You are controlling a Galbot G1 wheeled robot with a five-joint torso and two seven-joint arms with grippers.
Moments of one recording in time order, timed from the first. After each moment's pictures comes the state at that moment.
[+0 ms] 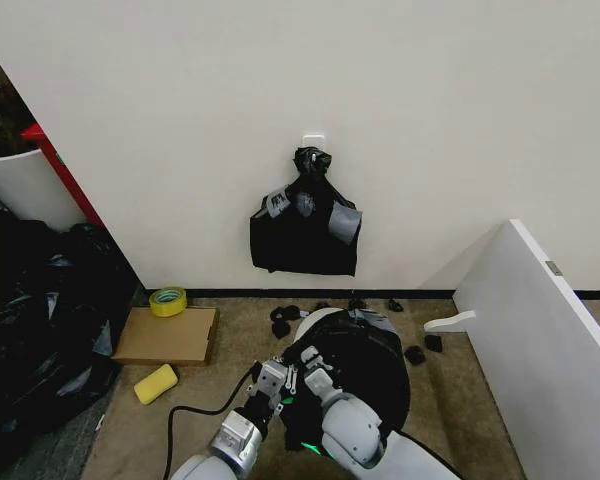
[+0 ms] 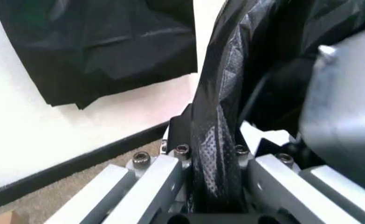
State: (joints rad) left arm 1.45 -0.99 0.06 -2.09 -0.13 0.01 -0.24; right arm -1.03 1.25 -0.28 1.74 0.07 -0.67 0.41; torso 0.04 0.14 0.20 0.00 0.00
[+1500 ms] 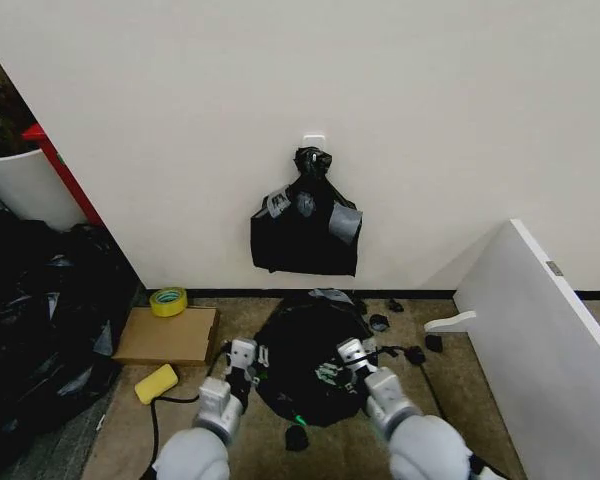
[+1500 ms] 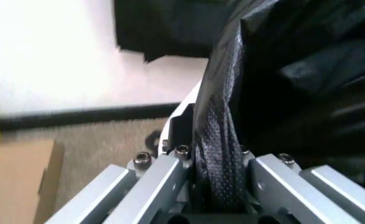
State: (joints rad) left arm 1.36 -1.02 -0.09 -2.07 -0.54 0.17 -0.38; right arm -1.40 1.02 0.08 2.25 0.28 -0.49 0.25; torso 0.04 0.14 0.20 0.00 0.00
